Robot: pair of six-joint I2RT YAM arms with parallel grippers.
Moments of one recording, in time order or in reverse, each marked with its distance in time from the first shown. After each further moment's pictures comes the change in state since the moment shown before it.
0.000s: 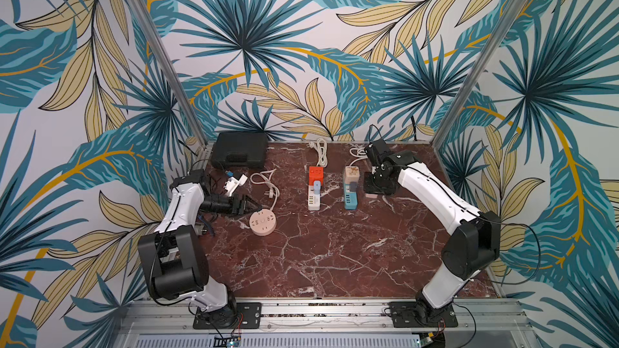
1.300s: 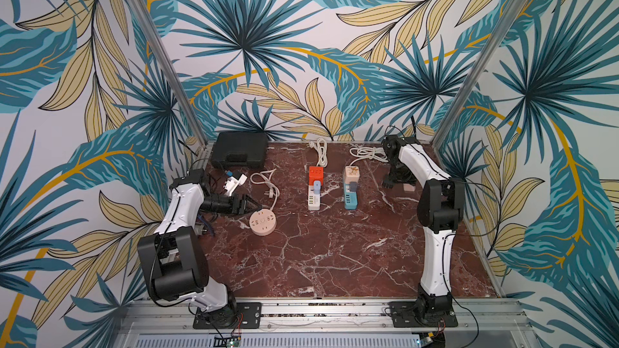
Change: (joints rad) left arm 0.000 -0.006 -0.005 0.019 -0.011 -0.021; right arm -0.300 0.485 0.374 -0.150 0.362 0.003
